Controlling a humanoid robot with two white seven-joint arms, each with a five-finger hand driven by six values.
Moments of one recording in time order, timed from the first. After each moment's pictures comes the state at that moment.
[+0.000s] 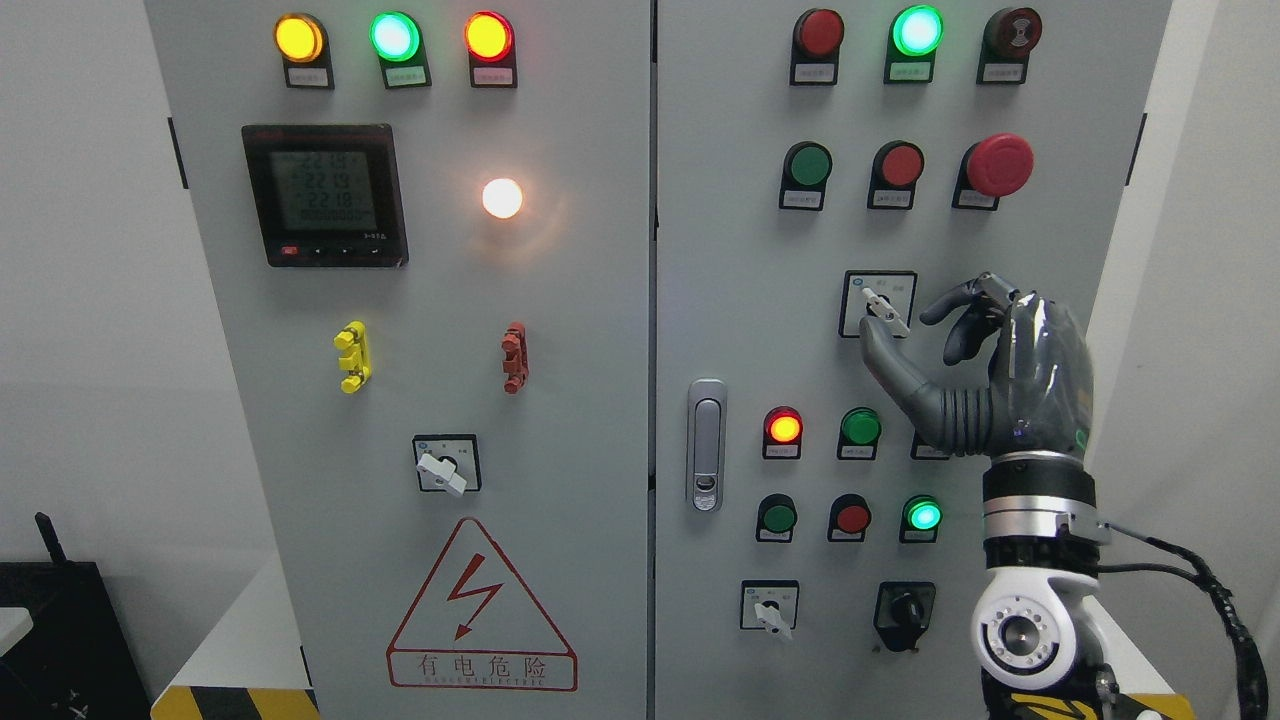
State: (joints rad) left arm 0.00 -0.09 0.00 0.00 0.00 -0.07 0.07; right arm -0.68 0.06 0.00 -1.80 0.78 0.29 -0.04
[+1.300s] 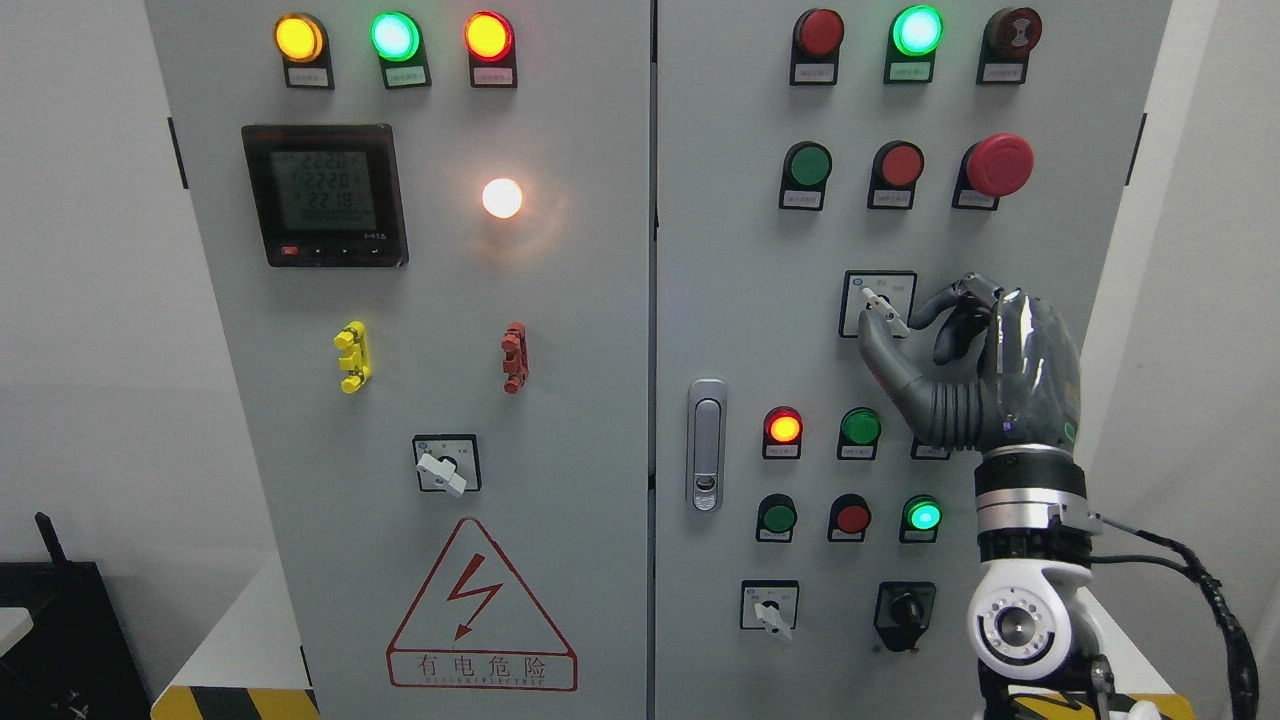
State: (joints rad) left arm 0.00 -0.09 0.00 0.00 0.00 -0.07 0.07; right arm -0.70 0.06 0.00 -1.79 0.79 0.29 -0.02
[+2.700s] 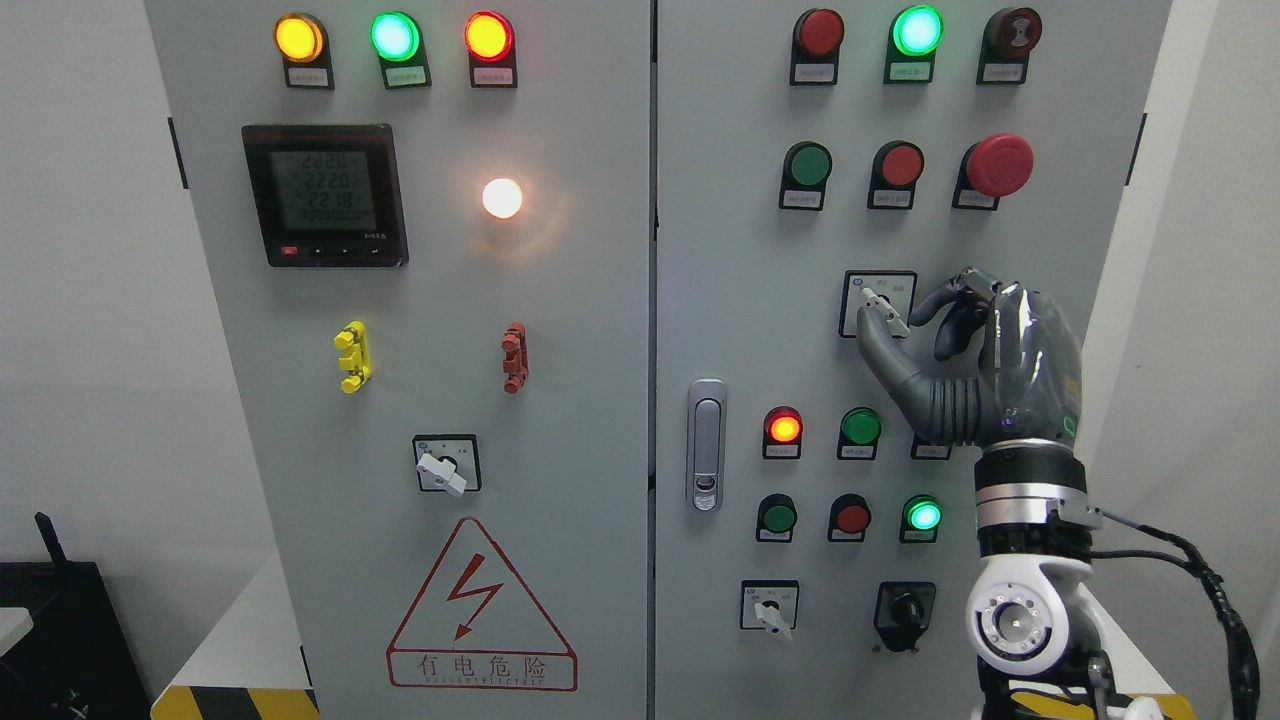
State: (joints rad) left arm 0.00 -0.09 0.00 0.00 0.00 -0.07 0.07; right arm -0.70 0.06 0.00 -1.79 0.82 0.28 -0.01
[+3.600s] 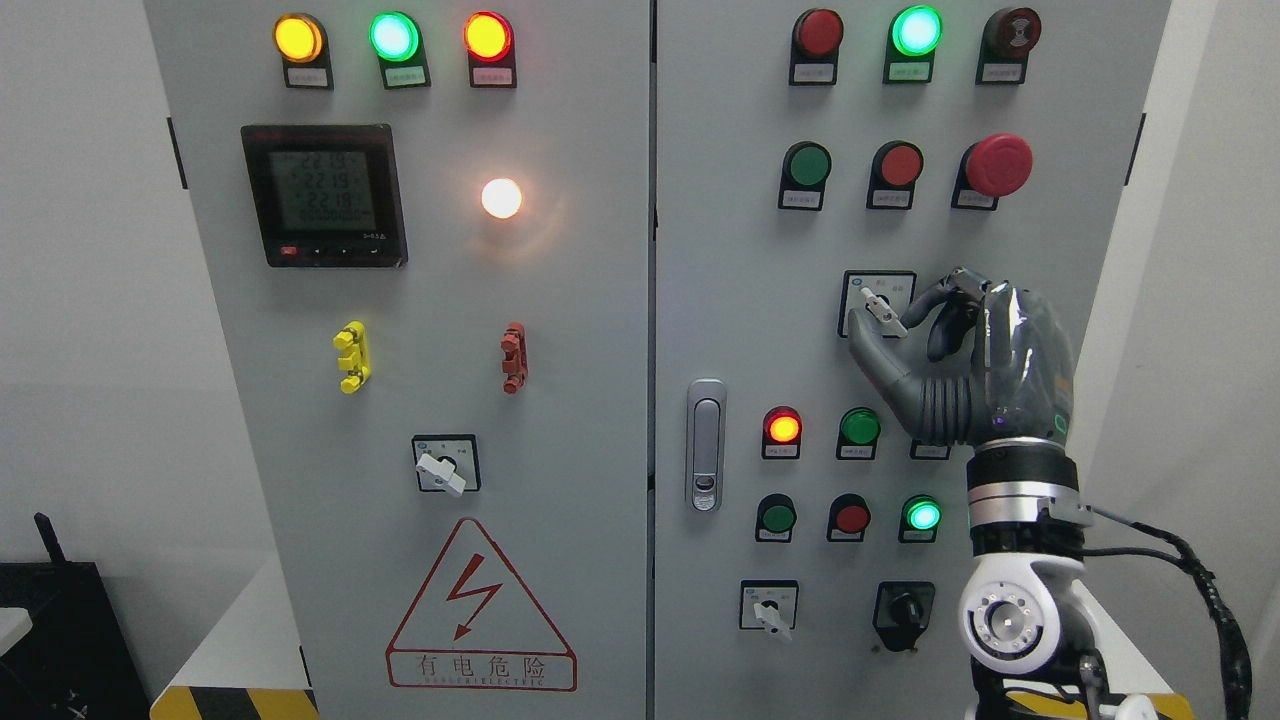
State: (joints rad) left arm 0.00 -0.09 0.00 0.00 0.00 -0.07 0.07; right arm -0.71 0.06 0.02 -1.78 0.83 0.29 0.00
